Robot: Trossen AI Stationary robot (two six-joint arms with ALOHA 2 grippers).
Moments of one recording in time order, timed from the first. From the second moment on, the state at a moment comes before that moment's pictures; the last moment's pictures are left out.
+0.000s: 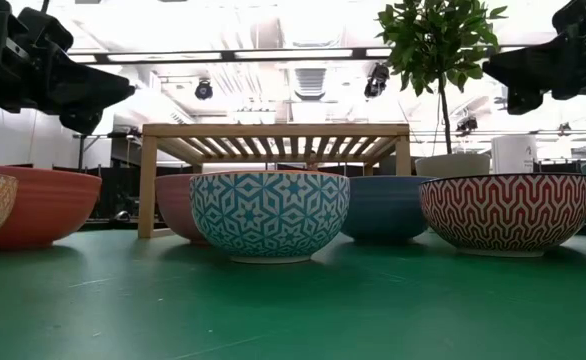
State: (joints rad) left arm -0.16 0.05 0.01 0.07 -0.28 -0.08; right arm 0.17 0.02 0.01 0.11 0.20 -0.05
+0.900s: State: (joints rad) left arm -0.16 0.05 0.01 0.08 -0.28 -0.11; right arm 0.17 0.02 0.01 0.13 0.21 0.13
